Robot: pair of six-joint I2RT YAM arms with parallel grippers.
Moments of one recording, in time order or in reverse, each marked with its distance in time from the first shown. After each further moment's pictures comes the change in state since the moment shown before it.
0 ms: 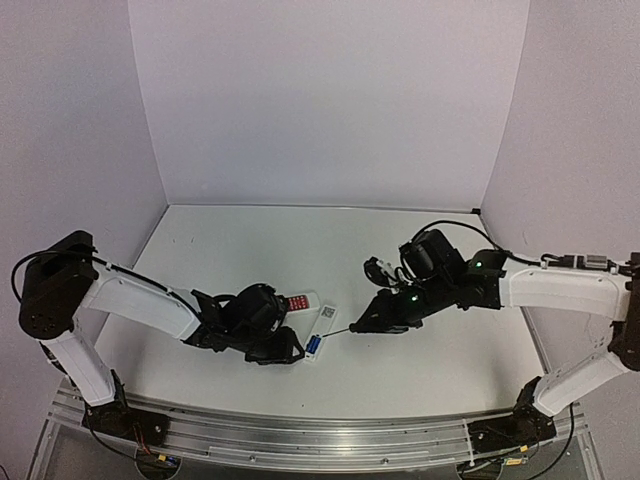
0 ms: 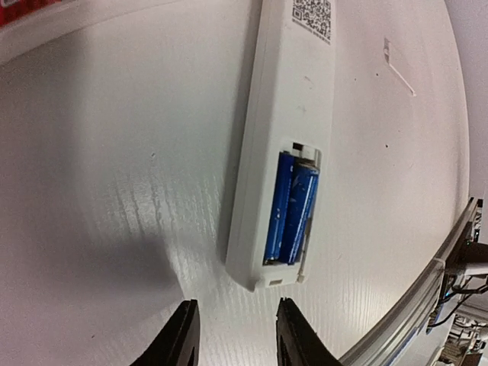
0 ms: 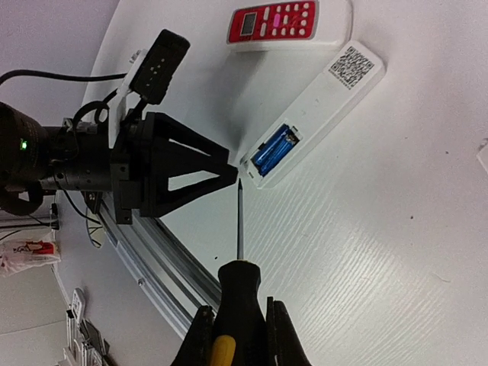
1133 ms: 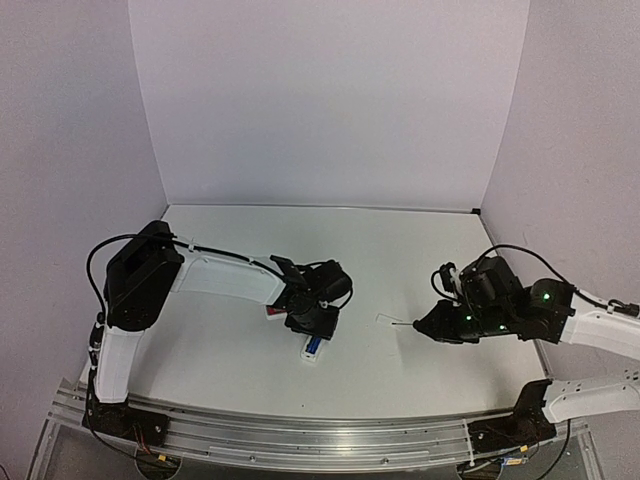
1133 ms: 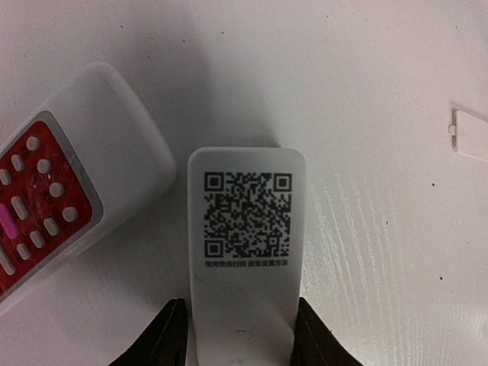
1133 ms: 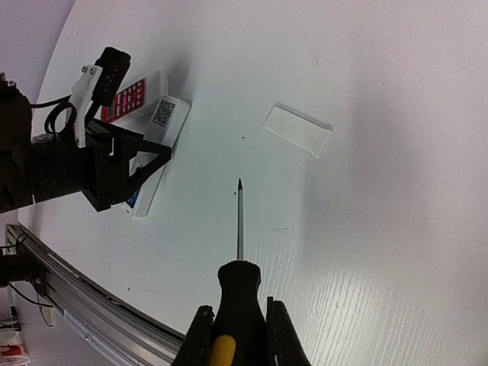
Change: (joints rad) left arm 0.001 0.443 0.721 -0.555 -0.246 0.261; right arm 0.000 -0.462 -0.258 -0.176 0.447 0.198
